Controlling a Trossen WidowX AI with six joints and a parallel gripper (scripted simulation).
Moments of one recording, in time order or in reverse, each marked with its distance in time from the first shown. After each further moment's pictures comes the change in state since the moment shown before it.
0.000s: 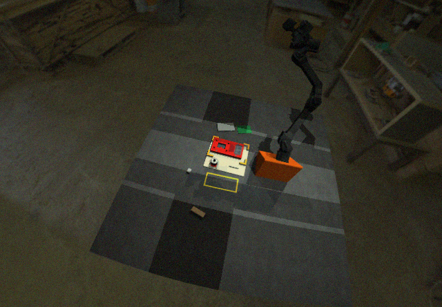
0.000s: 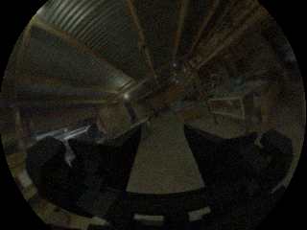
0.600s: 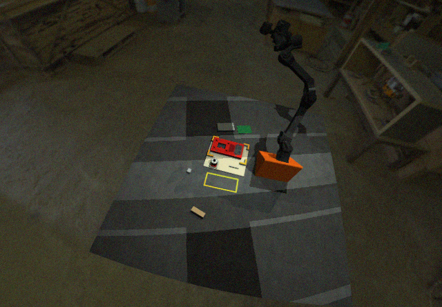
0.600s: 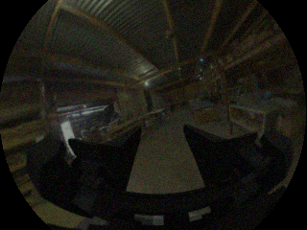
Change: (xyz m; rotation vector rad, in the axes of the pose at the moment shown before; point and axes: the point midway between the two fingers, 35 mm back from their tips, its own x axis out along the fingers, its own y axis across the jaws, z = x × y) arm -0.024 0.112 -0.072 -0.138 0.113 0.272
